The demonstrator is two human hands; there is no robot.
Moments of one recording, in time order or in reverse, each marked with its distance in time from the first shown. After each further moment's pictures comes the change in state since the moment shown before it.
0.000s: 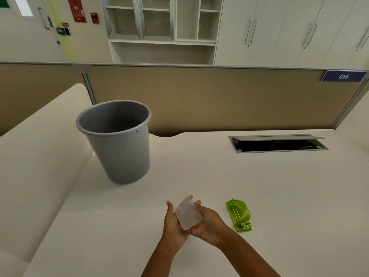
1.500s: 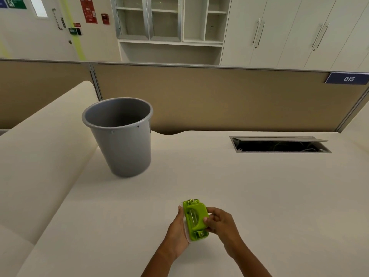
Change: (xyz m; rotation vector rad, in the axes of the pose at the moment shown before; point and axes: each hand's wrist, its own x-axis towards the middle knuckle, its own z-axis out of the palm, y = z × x) left_hand 0.002 -0.039 -0.016 0.041 -0.130 -0.109; right_hand -0.029 -0.006 -0.055 -0.763 0.222 -0.389
